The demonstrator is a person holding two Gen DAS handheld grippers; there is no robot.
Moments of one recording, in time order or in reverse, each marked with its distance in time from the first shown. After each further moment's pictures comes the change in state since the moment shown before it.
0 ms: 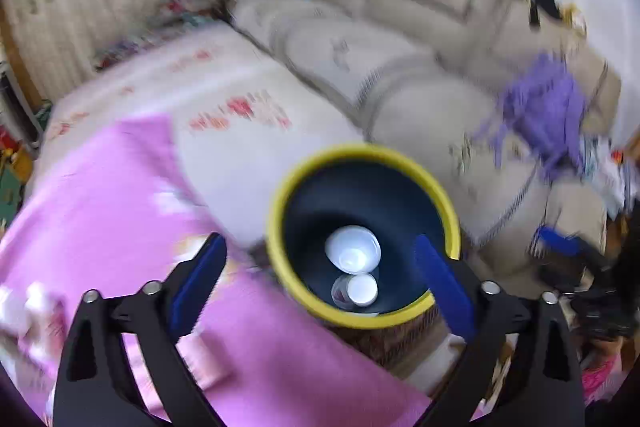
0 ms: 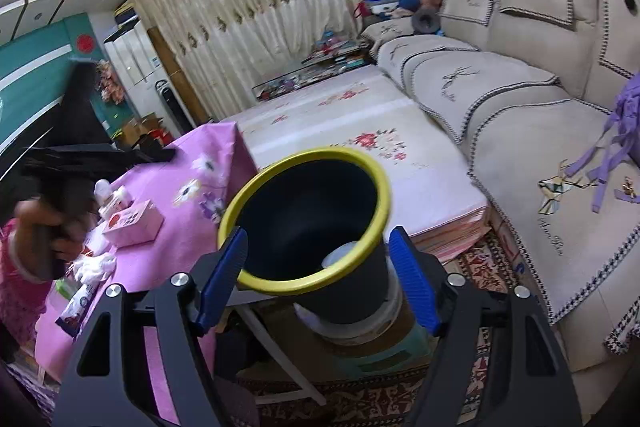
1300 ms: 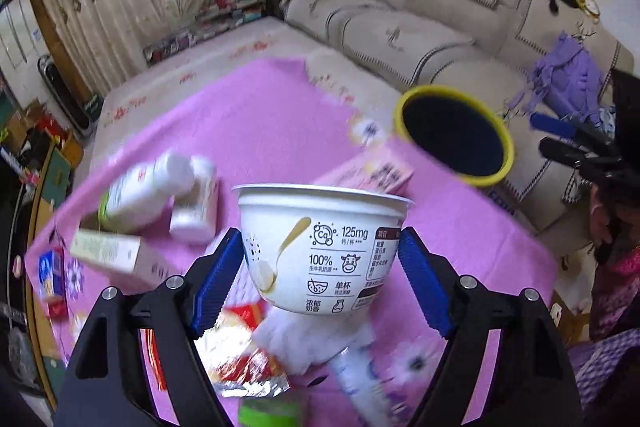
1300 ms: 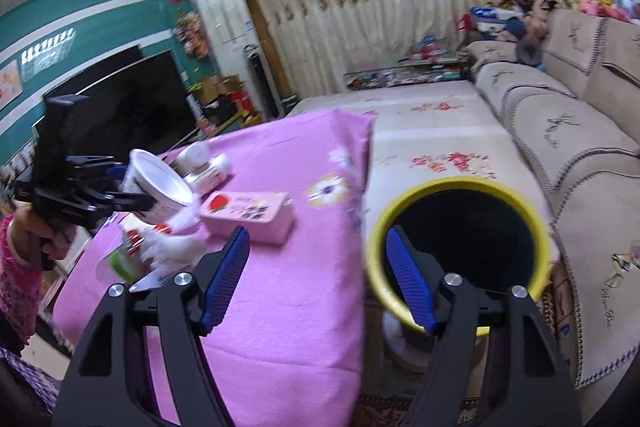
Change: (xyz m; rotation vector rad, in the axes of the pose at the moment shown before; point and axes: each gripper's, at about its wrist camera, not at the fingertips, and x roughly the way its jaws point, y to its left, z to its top) left arm -0.127 0.120 -0.109 0.051 0.048 0.132; right arm 0.027 0.153 0.014 -0.242 0.023 0.211
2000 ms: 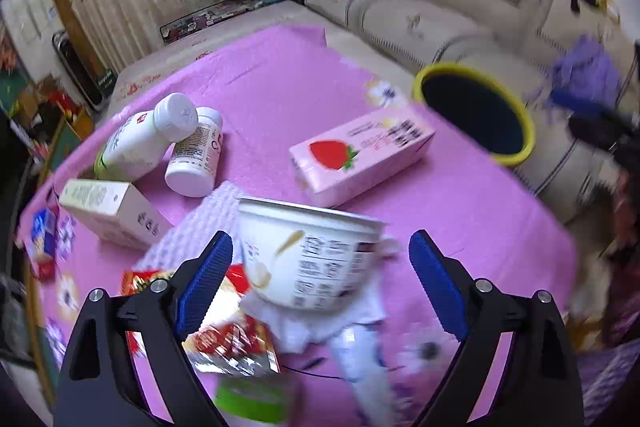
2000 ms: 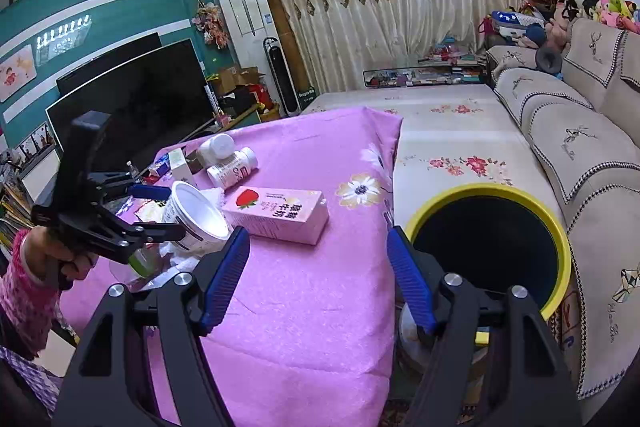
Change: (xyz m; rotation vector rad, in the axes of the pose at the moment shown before) left arm 0.031 0.002 -0.046 -0.043 0.083 0.066; right arm 0.015 0.029 0.001 -0.061 0.037 0.066
